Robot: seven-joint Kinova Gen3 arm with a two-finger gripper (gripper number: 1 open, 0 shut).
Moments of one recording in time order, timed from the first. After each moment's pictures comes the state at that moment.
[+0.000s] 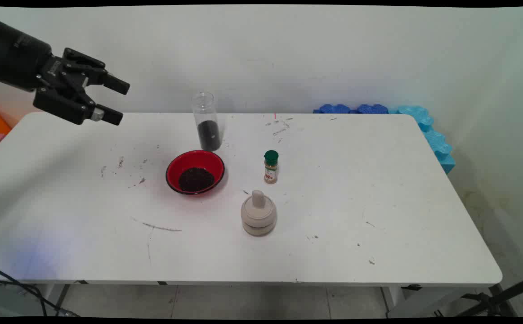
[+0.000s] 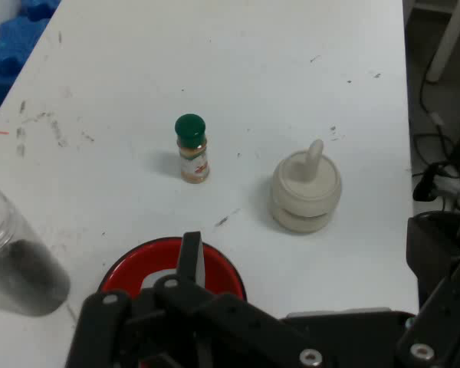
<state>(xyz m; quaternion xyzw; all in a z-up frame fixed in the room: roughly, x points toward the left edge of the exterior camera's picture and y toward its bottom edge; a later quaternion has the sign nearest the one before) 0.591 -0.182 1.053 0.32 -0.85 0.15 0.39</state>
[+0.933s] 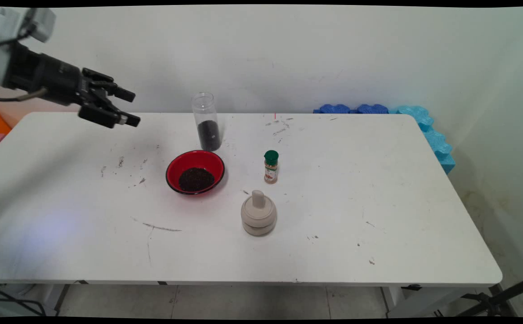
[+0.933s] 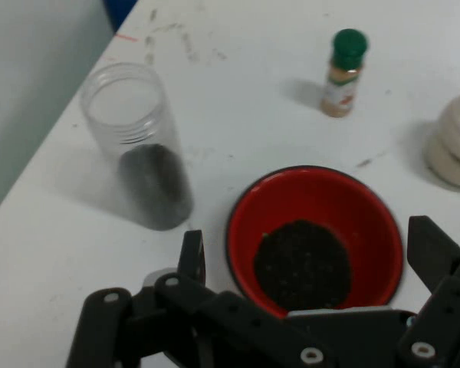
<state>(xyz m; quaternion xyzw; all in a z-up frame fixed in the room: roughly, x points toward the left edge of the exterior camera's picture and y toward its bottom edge) 0.635 -0.222 0.977 0.40 -0.83 0.19 0.35</state>
